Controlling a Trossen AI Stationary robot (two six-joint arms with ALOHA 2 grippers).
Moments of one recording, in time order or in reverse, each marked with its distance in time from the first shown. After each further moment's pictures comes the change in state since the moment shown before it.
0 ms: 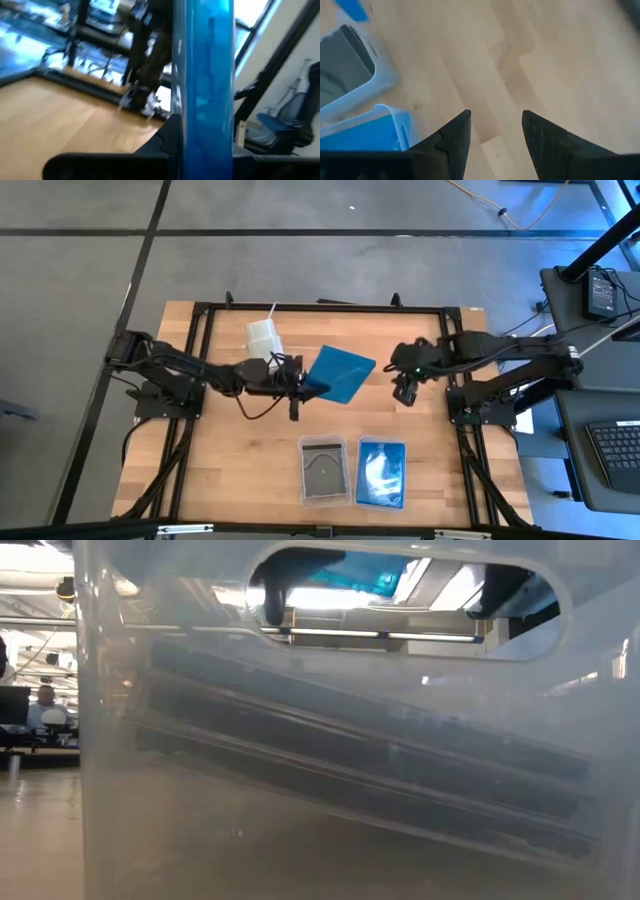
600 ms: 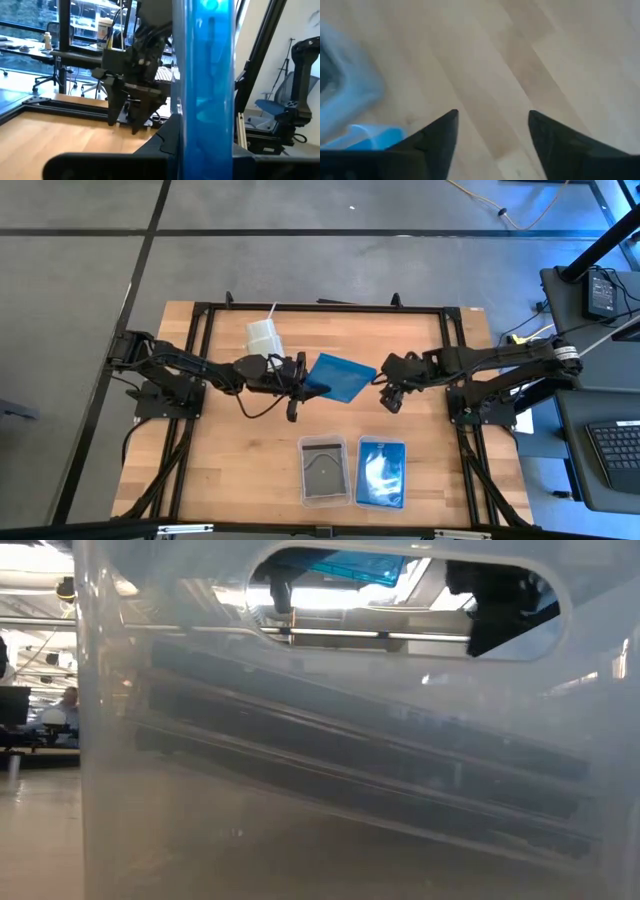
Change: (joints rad) left arm 0.029 0.010 0.000 0.070 0.108 0.184; right arm -0.006 0.005 -0.288 0.310 -0.022 0.125
